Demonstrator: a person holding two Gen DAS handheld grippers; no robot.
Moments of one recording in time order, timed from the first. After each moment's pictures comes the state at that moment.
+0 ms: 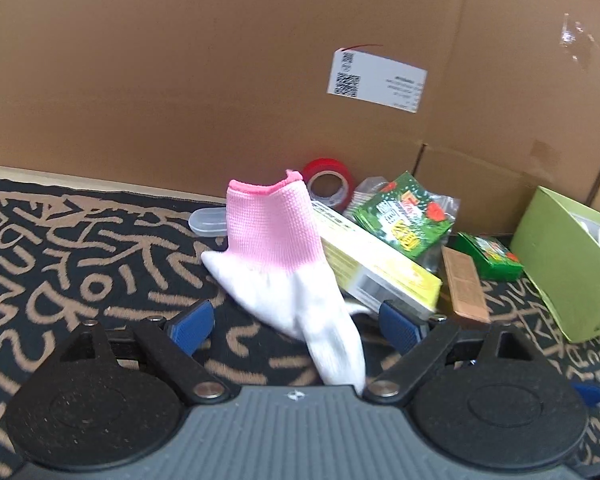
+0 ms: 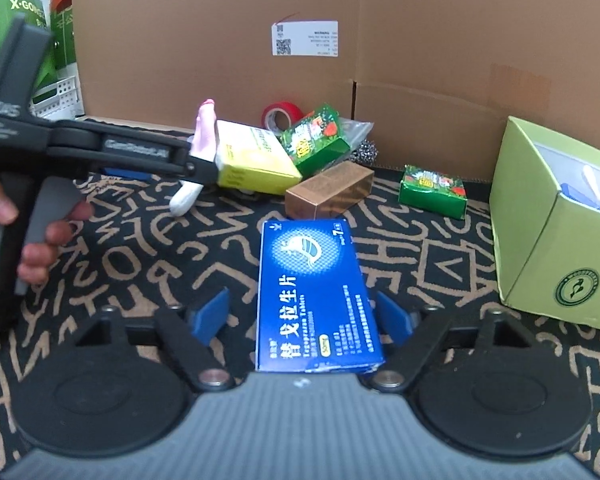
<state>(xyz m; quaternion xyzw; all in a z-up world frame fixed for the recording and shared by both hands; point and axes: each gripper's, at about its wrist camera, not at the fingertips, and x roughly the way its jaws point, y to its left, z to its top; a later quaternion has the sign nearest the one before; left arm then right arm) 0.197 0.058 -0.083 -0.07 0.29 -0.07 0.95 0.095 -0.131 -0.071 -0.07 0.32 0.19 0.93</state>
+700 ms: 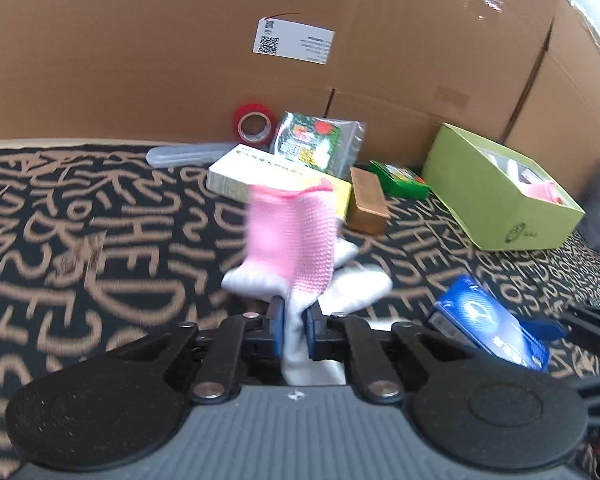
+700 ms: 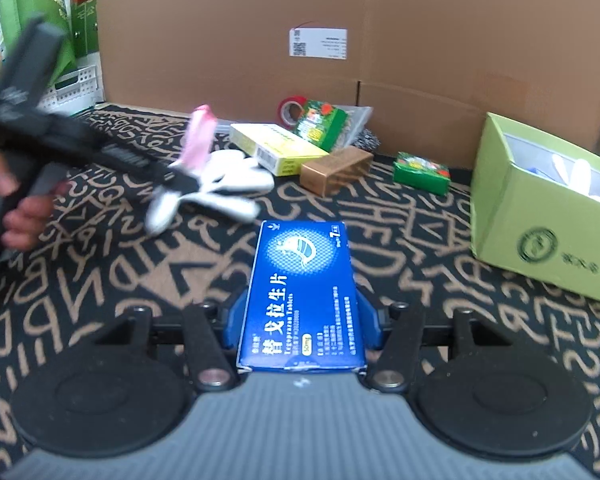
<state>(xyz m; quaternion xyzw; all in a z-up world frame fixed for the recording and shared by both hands) 0.107 0.062 -0.073 -0.07 0.34 -0.18 0.92 0.031 -0.151 -0.062 -0.09 0.31 0.20 0.92</state>
